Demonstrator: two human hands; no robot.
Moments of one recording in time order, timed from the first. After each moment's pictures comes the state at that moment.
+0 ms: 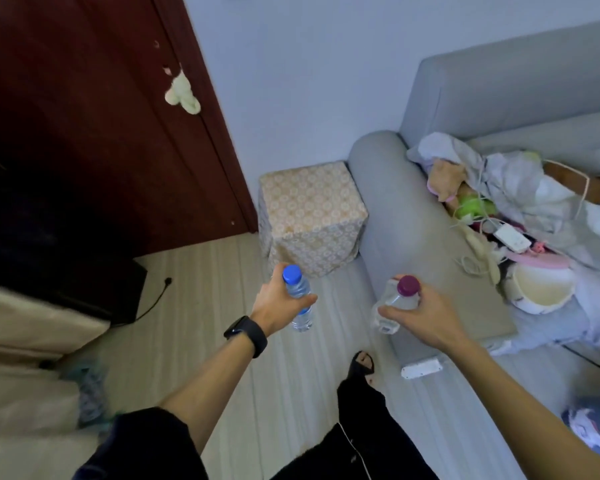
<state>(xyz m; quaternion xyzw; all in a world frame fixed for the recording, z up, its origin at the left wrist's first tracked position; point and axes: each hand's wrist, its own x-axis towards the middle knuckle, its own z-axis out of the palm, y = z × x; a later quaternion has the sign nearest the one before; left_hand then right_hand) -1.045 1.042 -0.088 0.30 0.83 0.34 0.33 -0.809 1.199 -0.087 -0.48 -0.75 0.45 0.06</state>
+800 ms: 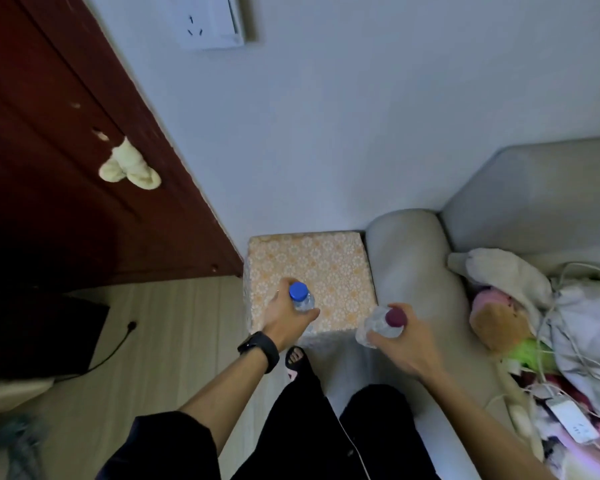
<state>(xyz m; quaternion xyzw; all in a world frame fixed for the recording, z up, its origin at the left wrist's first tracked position) -1.311 1.397 -0.165 0.20 0.82 0.39 0.38 -1.110 1.545 -0.150 -0.49 -0.75 0.44 -0.04</state>
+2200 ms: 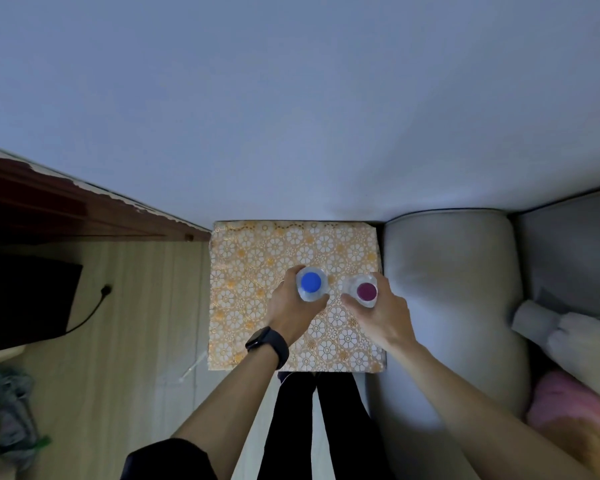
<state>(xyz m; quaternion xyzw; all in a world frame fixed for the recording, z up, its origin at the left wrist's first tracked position) -1.381 1.583 -0.376 0.09 0.87 0.32 0.37 -1.259 1.721 -0.382 -0.47 -0.74 0.47 -0.14</state>
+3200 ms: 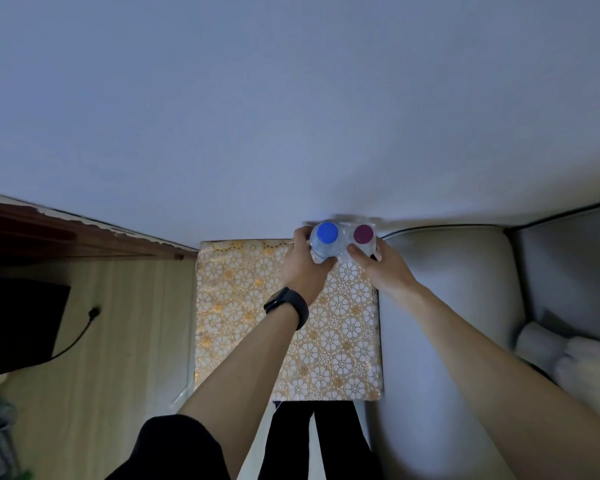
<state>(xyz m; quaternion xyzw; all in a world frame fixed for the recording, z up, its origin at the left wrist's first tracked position) -1.429 1.679 -0.392 0.12 0.87 0.37 0.31 -1.332 1.811 -0.398 -0.44 -0.67 0.59 -0.12</state>
